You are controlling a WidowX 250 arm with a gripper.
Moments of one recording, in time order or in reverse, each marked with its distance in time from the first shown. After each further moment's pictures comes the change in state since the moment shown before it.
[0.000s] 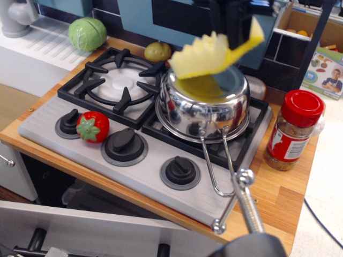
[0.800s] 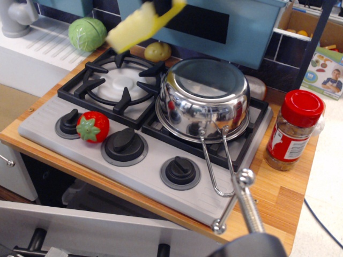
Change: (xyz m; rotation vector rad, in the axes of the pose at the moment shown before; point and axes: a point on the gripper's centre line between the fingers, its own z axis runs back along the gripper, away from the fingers) arm -0.005 0.092 0.036 0.094 -0.079 0.153
